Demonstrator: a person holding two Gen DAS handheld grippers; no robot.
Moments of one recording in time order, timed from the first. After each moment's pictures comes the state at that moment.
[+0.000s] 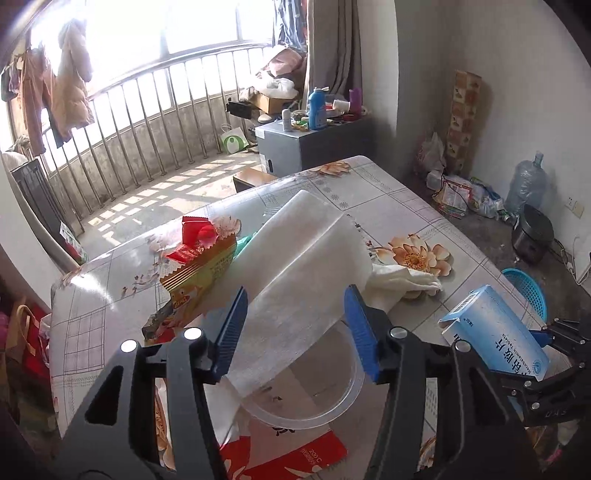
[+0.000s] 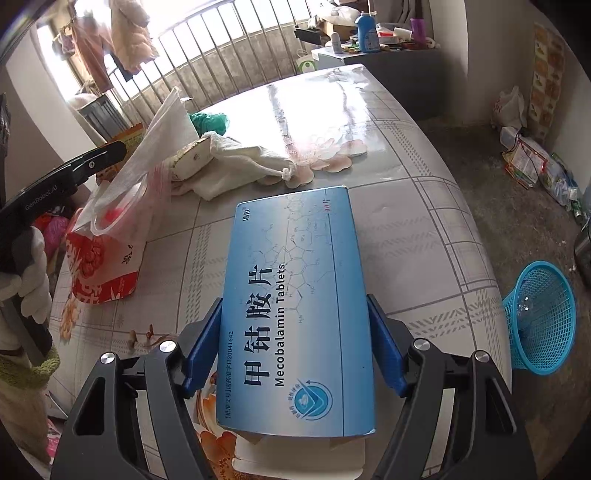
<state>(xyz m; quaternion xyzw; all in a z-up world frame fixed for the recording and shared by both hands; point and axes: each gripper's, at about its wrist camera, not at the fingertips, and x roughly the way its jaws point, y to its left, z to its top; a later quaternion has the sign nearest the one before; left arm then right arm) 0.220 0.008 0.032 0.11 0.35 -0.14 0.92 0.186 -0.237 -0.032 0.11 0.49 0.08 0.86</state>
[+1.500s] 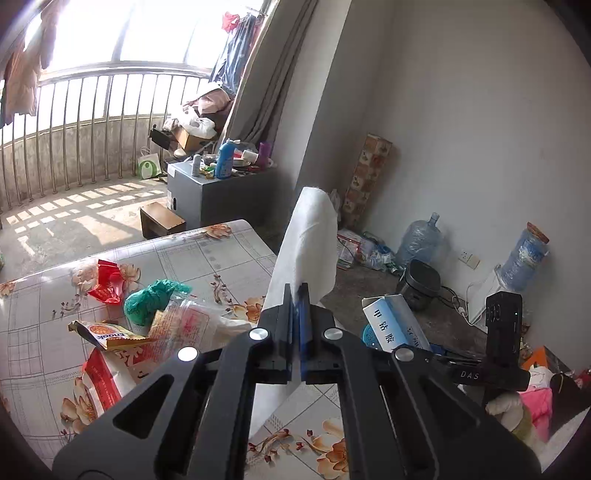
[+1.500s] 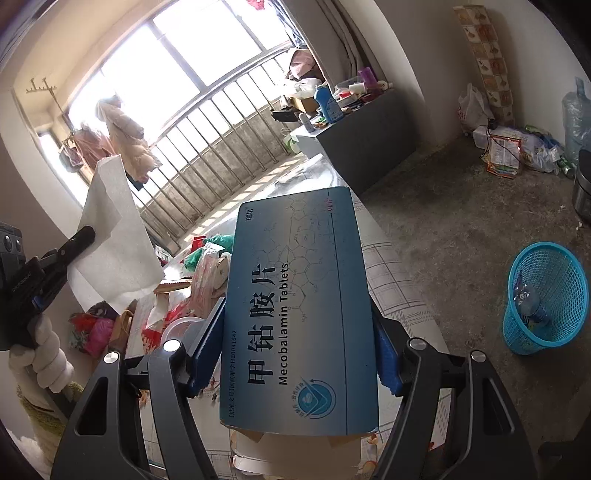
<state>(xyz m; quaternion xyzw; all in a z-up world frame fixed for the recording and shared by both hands) 0.148 -0.021 0.136 -0.03 0.29 -0.33 0.89 0.108 -0.330 0.044 0.27 0.34 0.05 0.90</state>
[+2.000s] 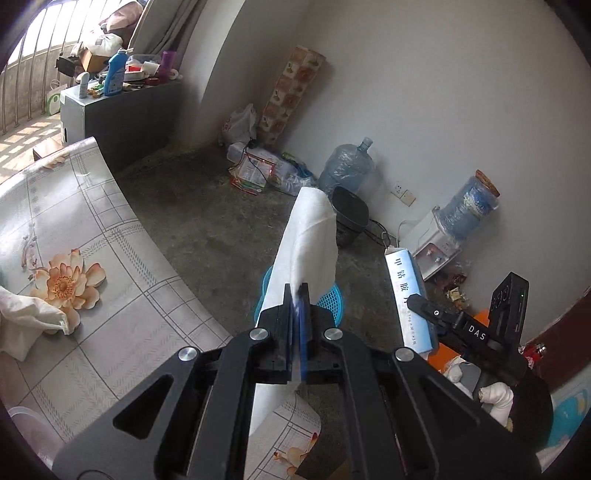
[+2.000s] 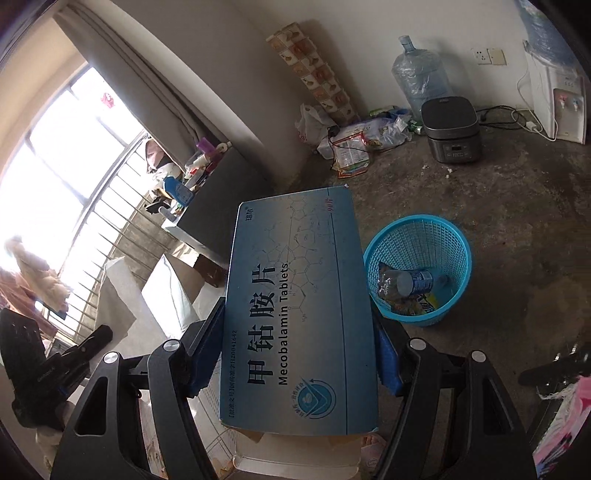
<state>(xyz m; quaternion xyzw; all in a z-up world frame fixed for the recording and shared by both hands) 0.178 -0.243 0.039 -0.03 0.43 -0.47 0.77 0.008 -0.505 -0.002 0.41 0.28 -0.21 0.84</state>
